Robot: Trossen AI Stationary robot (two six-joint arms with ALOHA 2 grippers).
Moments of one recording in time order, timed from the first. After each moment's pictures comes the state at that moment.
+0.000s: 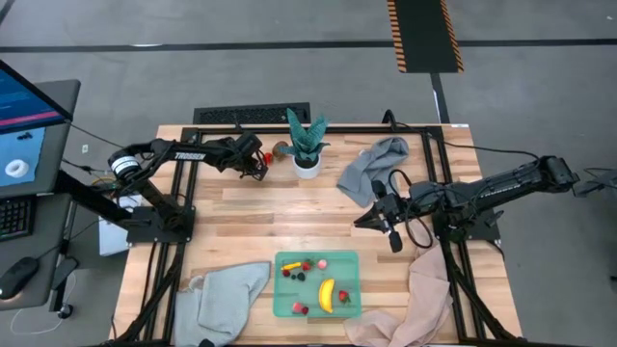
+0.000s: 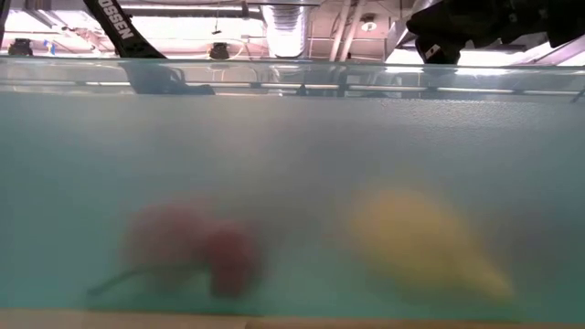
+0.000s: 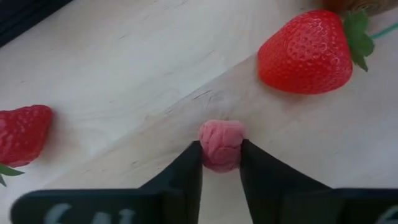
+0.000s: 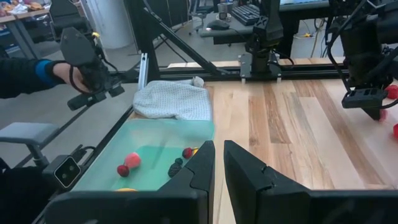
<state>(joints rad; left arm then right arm) 0.67 1.60 0.74 -0.27 -0.21 -0.30 0.17 0.94 0.47 0.24 -0.08 0.05</state>
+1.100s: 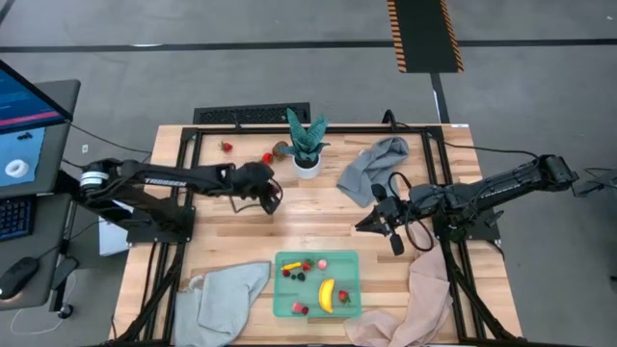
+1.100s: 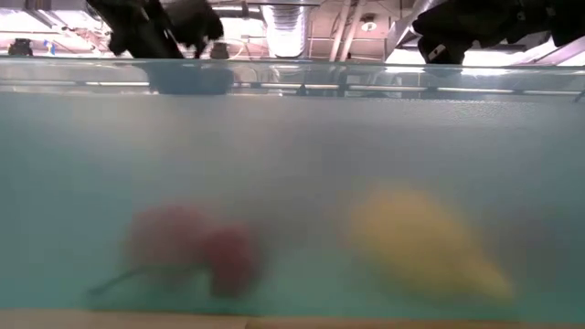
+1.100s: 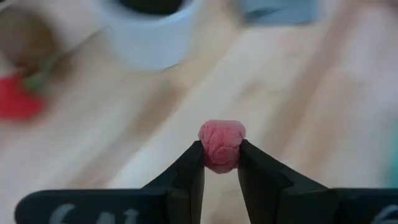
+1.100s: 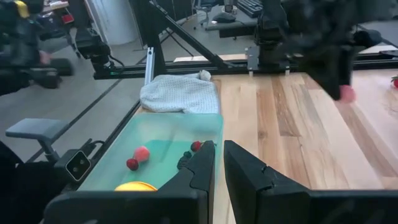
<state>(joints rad) 0.16 1.32 0.74 -0.22 -0.14 -0.48 0.20 0.94 0.47 0.22 -0.08 0.08</state>
